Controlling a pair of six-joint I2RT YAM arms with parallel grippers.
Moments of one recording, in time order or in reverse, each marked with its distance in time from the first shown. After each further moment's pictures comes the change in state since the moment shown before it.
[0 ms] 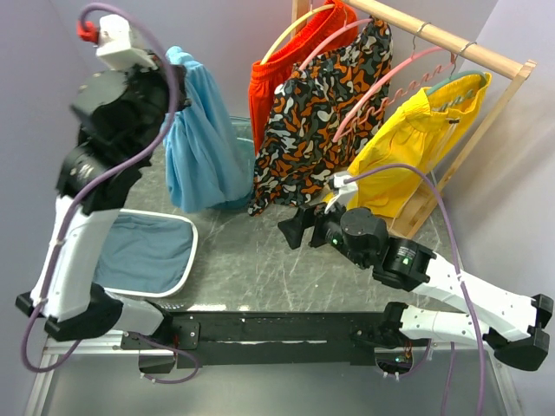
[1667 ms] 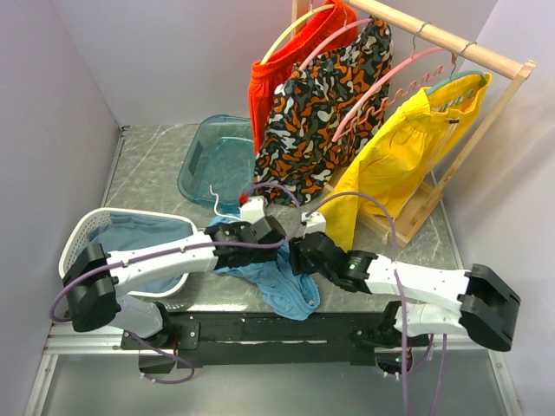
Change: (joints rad) left arm -0.484 0.017 -1.073 -0.089 -0.003 -0.749; right arm -0.040 0.240 -0.373 0.161 -0.007 0.036
